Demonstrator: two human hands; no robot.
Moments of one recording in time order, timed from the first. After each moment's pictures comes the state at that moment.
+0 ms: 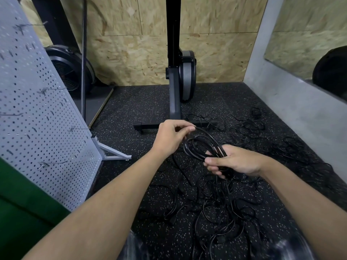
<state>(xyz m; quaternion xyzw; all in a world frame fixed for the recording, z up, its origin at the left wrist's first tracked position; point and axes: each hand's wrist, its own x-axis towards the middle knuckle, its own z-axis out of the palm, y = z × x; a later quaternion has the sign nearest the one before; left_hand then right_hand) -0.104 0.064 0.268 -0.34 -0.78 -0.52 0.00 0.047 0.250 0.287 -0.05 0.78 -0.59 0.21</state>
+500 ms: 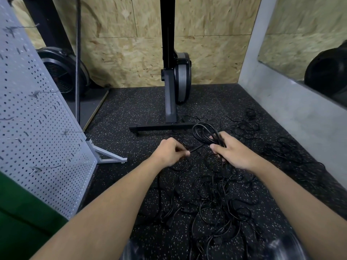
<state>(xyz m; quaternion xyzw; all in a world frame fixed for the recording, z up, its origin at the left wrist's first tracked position) -0.105 0.067 0.241 -0.31 -0.88 -0.32 -0.16 0.037 0.267 0.273 0.12 0.88 -0.45 -0.01</state>
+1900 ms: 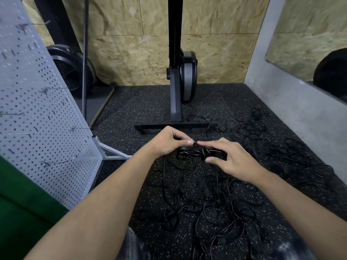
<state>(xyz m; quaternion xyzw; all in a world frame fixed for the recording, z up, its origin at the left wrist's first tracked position) -0.119 0.048 0.270 -0.36 -0.77 -0.48 -0.22 0.047 0.247 0.260 -0.01 0.94 -0.33 -0.08</state>
